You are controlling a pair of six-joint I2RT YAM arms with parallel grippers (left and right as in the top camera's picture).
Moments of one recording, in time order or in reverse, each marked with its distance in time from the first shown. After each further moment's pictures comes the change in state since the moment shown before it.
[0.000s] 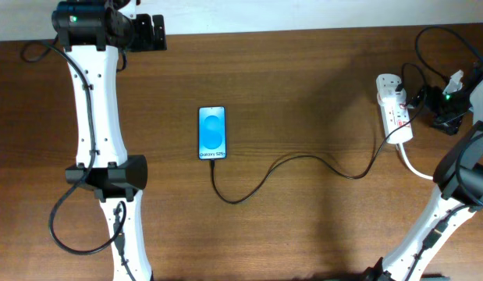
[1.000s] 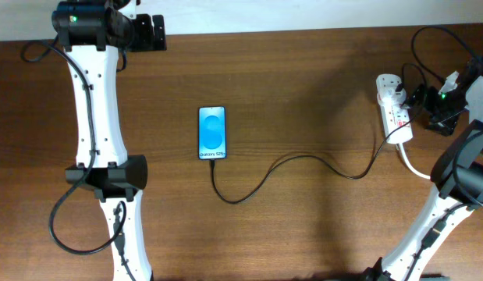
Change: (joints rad) left arm 0.000 0.000 0.000 0.000 0.000 0.000; right arm 0.026 0.002 0.006 -0.052 0.011 0.044
